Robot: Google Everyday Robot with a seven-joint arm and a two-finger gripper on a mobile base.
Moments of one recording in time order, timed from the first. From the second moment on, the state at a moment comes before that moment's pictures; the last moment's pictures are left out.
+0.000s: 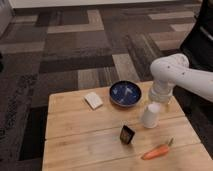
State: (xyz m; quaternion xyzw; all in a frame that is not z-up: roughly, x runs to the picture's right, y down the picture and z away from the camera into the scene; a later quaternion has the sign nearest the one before) arm 0.256 0.098 0.711 -0.19 0.30 0.73 0.58
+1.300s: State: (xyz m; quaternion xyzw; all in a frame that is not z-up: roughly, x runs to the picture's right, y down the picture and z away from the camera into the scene) arm 0.190 0.039 0.642 -0.14 0.25 0.72 0.64
